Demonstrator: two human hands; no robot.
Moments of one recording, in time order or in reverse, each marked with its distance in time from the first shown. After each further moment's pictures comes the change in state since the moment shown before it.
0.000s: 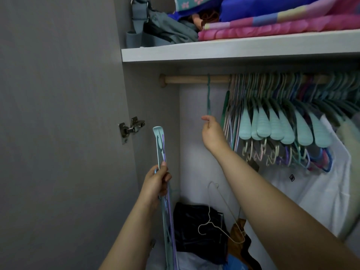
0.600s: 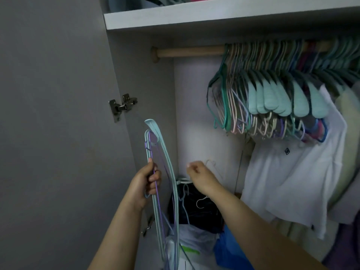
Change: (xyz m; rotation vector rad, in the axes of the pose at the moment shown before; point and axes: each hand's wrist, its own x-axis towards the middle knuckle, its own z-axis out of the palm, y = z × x) left_hand -0.031 -0.032 -0.034 -0.368 -0.163 -0.237; right_hand -0.148 0.088 0.030 -0.049 -0.459 0.306
